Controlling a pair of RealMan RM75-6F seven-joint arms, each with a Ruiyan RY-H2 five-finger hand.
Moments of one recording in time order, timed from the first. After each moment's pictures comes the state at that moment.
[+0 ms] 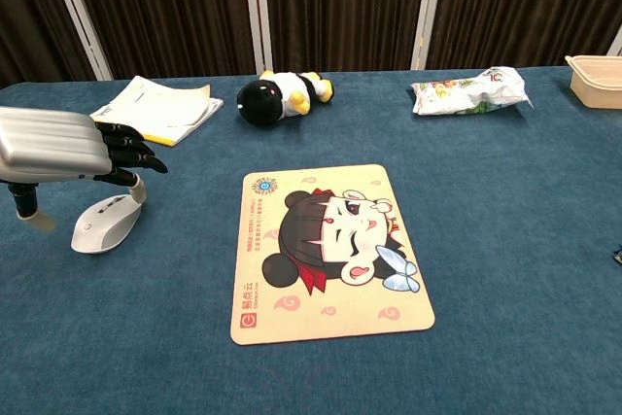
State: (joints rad) left arm -0.85 -1.30 0.14 -1.15 1.84 0.78 0.10; right arm 0.03 -1.13 0.04 -1.51 -1.56 1.53 0.13
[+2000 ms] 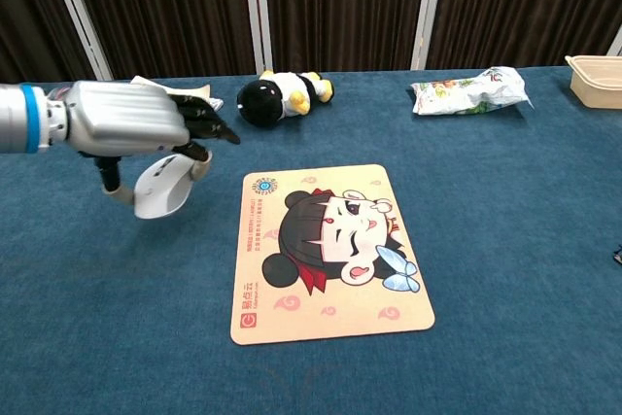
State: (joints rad) left arm -0.95 -1.39 0.07 -1.21 1.73 0.79 0.17; right arm 0.05 -1.13 0.04 -1.52 -1.55 1.51 0.13
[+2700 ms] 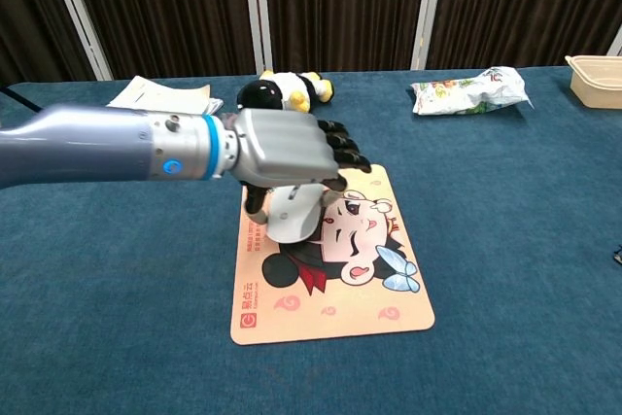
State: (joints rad) left arm -1.14 -1.67 -0.09 -1.15 1.59 0.59 0.44; right arm 0.05 -1.12 0.03 -1.51 -1.56 1.50 0.16
